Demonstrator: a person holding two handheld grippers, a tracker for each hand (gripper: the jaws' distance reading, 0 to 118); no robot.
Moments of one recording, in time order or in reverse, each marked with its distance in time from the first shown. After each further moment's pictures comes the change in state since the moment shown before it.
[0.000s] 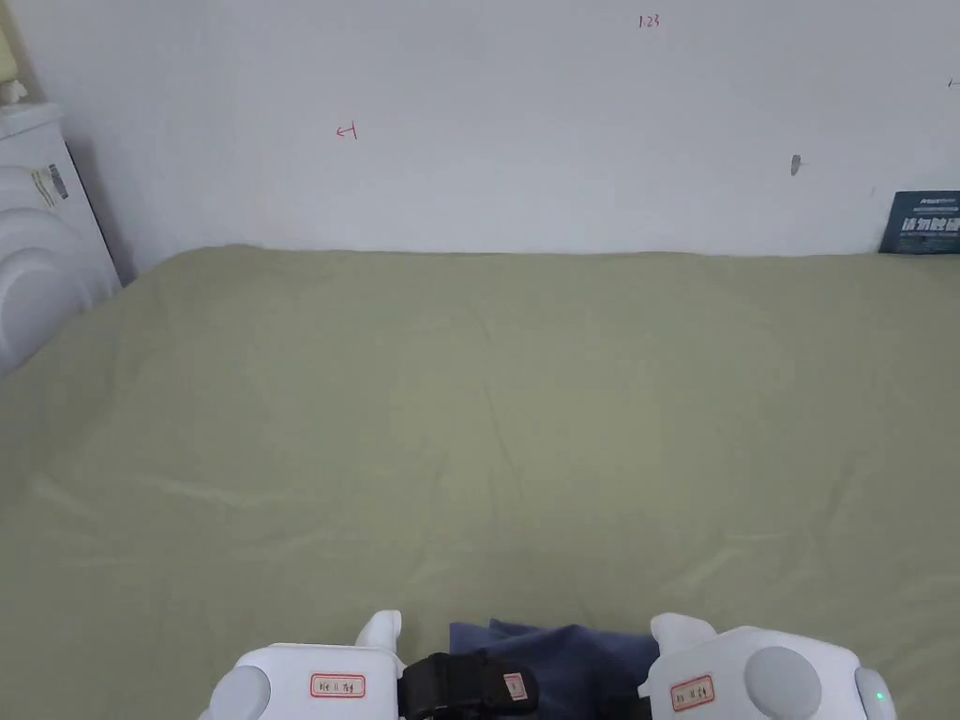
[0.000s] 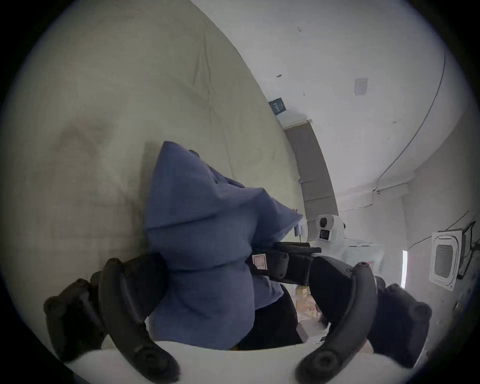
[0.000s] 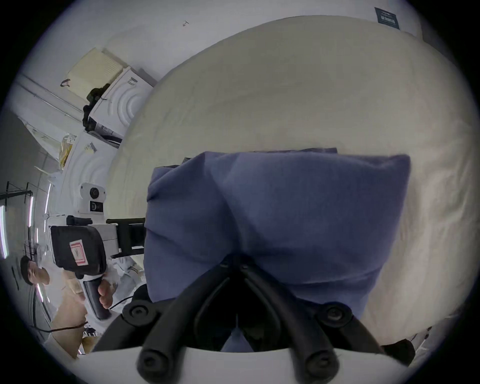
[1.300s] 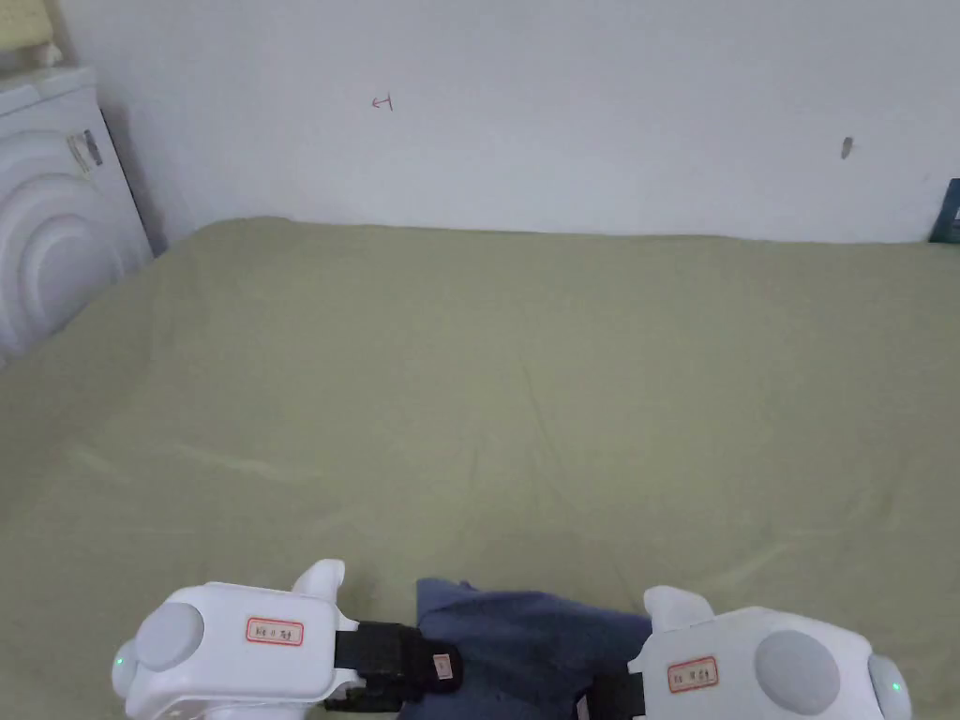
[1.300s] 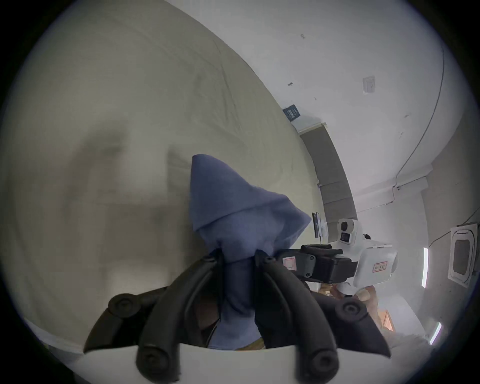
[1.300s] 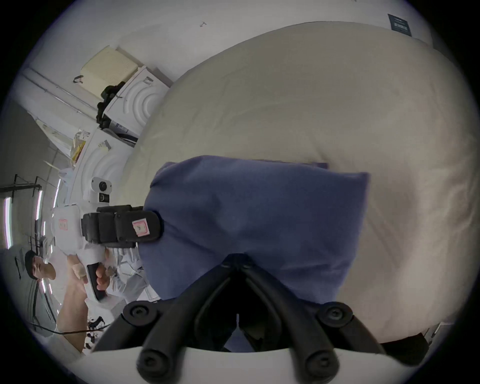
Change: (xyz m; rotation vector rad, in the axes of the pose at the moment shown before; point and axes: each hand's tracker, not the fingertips) left arm -0.012 0.031 0.097 0.027 0.165 -0.043; right arm -0.059 0.004 -0.011 0.015 0.076 0.036
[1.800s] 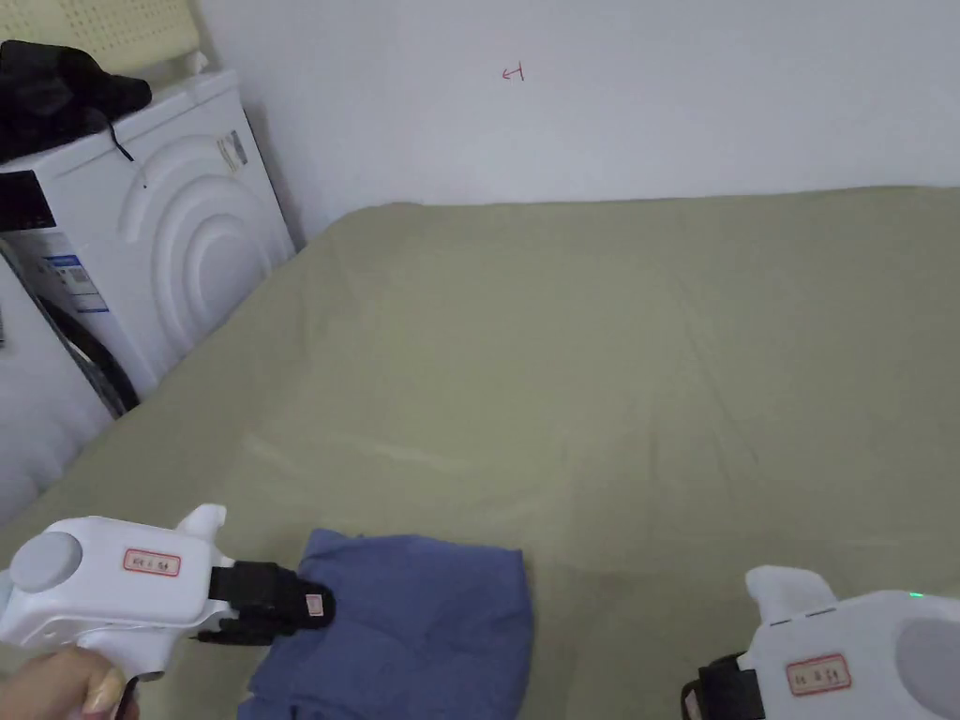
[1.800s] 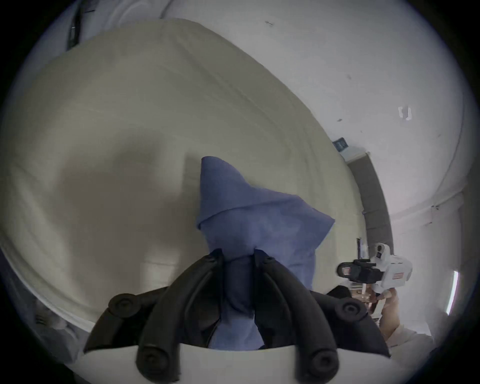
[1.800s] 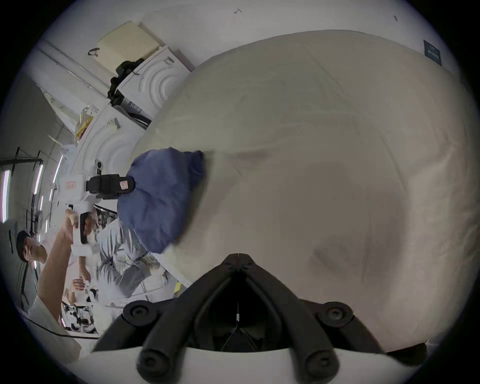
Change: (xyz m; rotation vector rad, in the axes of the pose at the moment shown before) left arm -0.118 0.061 0.205 0.106 0.336 0.053; right arm -0.083 0.018 -0.043 -0.043 -0.009 0.126
